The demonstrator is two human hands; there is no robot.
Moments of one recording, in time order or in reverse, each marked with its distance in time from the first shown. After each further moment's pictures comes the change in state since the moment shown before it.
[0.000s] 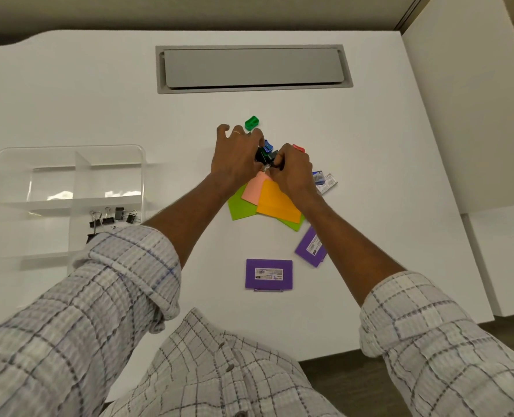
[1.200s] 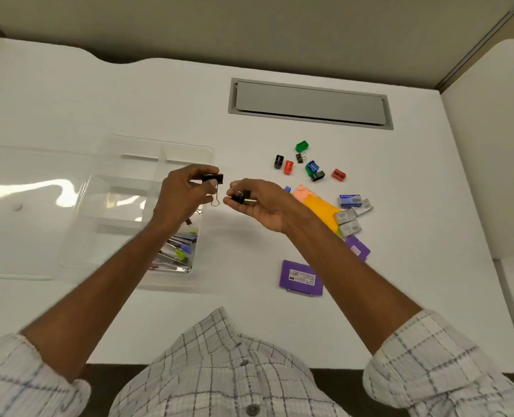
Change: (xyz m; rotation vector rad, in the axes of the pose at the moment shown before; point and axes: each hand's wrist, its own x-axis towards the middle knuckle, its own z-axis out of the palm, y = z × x) left_hand -0.190 -0.109 -0.088 -1.143 0.226 -0.541; right_hand -0.101 -0.151 0.026 1.153 -0.707 0.539
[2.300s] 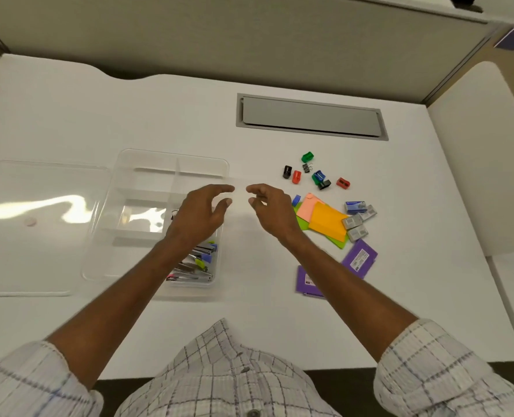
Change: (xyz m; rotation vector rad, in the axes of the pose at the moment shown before) left_hand 0.001 -0.028 -0.024 0.423 -0.087 0.313; right_hand 0.009 0.033 0.017 -1.028 0.396 -0.595
